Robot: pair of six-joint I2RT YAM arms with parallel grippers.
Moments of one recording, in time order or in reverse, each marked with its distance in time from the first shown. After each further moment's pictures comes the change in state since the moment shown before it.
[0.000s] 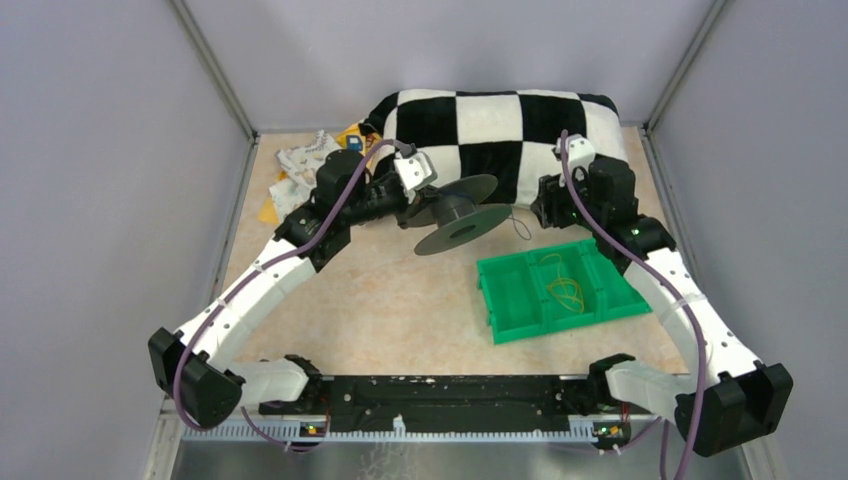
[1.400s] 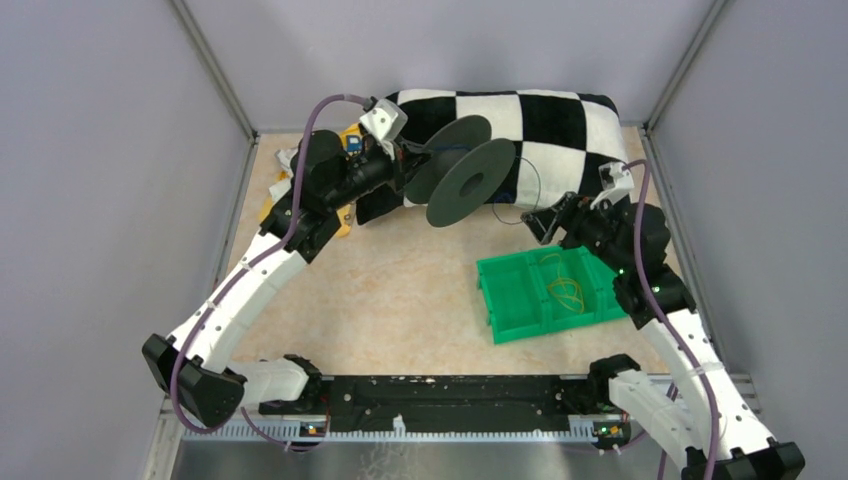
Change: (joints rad) left arm 0.037 0.005 0.124 0.109 -0.121 -0.329; right arm -0.048 -0.332 -0.243 0.208 -0.171 0.454
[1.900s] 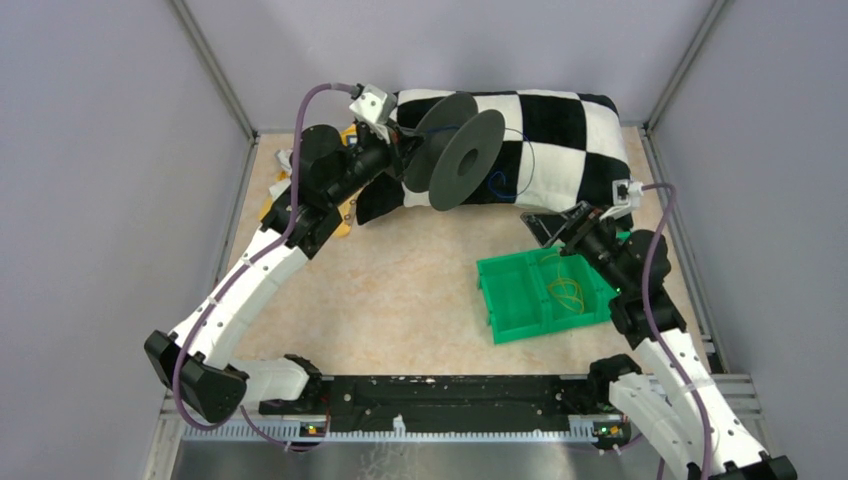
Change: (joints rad) left arm 0.000 0.023 0.034 0.035 -0.172 -0.094; right arm 0.000 -0.115 -0.239 0.323 -0.014 0.303
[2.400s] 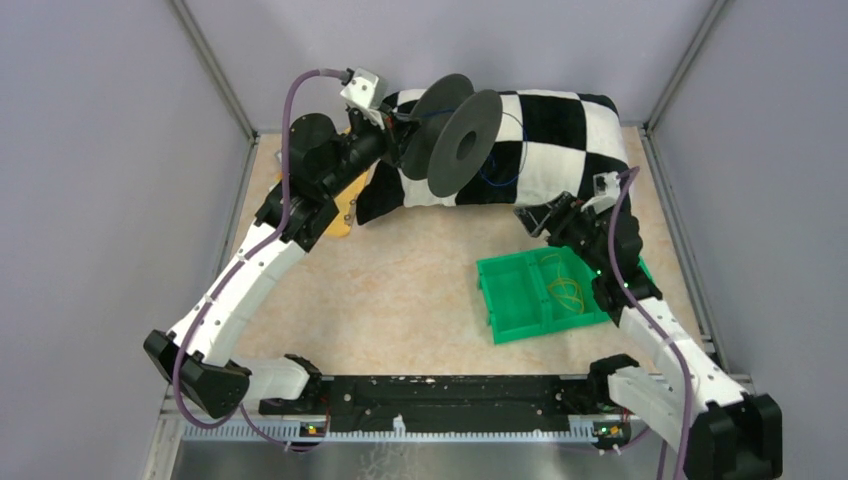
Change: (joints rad) left arm 0.008 0.026 0.089 -0.034 -0.037 -0.019; right arm -0.002 0.180 -0.029 0.098 0.085 -0.032
